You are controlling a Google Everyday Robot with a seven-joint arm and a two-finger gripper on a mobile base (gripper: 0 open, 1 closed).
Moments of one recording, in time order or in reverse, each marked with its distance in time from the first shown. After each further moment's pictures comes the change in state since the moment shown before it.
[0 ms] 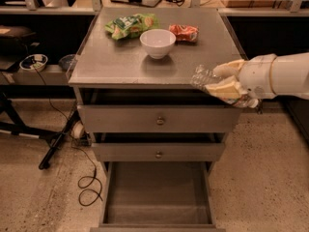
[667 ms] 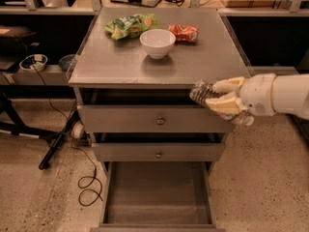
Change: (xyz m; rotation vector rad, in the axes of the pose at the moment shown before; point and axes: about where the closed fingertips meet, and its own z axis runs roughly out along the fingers) arm 0.032 0.026 0.004 -0.051 -0.038 0.113
